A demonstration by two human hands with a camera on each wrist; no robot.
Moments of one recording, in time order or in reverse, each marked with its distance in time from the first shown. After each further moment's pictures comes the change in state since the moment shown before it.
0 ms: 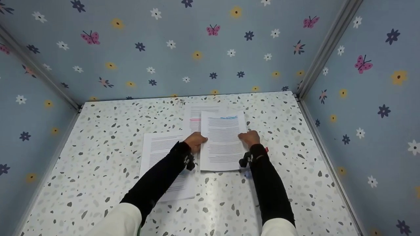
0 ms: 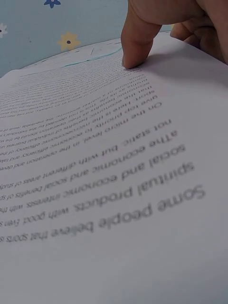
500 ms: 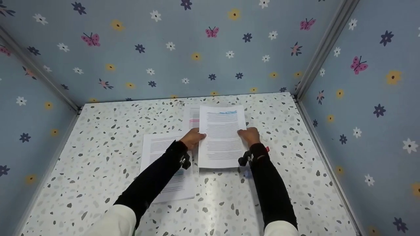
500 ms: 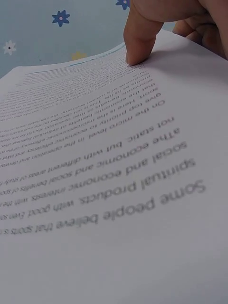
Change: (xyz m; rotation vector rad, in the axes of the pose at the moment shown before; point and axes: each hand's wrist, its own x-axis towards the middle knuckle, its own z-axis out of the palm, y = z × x) left_hand -0.027 0.031 -0.010 0.109 -0.148 0.126; right_hand -0.021 -0.019 -0.004 0.120 0.025 -0.044
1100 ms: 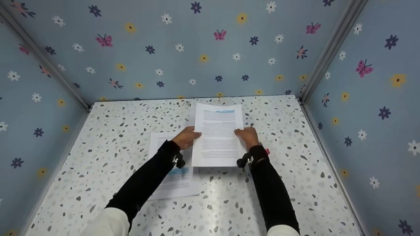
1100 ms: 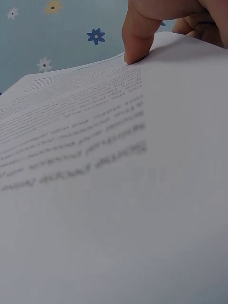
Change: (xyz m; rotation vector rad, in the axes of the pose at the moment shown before) left_hand -0.027 0.010 -0.032 -0.122 -0.038 -0.037; right_hand -0.018 -0.016 0.025 0.052 -0.032 0.017
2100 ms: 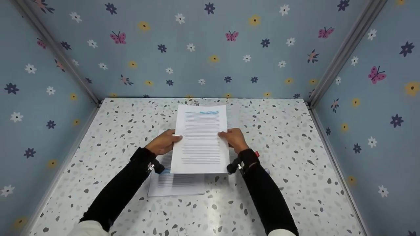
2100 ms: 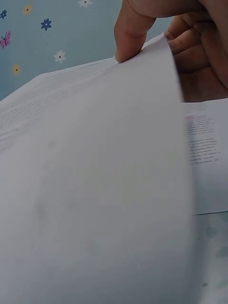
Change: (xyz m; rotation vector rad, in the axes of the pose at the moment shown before) left_hand -0.065 0.000 -0.082 -0.074 0.012 -0.011; right_hand -0.033 -0.022 0.068 0.007 -0.196 -0.138
